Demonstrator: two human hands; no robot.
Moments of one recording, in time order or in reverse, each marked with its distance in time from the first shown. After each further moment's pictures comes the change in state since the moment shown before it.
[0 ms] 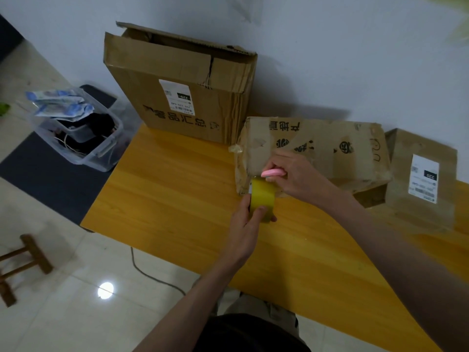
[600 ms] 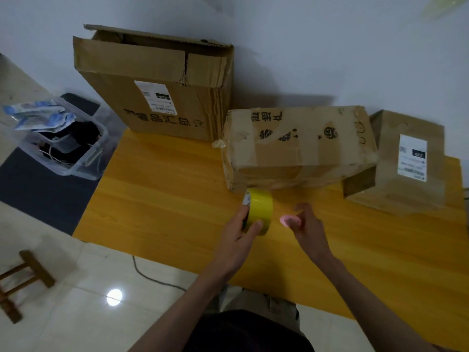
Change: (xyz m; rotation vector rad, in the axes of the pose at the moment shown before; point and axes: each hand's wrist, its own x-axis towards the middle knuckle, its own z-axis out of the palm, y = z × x) left_hand -0.020 -0.016 -0.007 0.225 -0.195 -0.039; right_hand -0.152 0.041 0.116 0.335 0.281 0.795
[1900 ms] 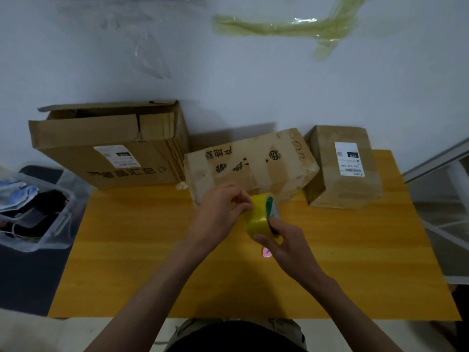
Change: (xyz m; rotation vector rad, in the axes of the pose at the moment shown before) left_hand 0.063 0.129 -0.002 0.712 -0.078 0.511; right_hand -0.059 -0.114 -0.062 0.253 0.080 -0.242
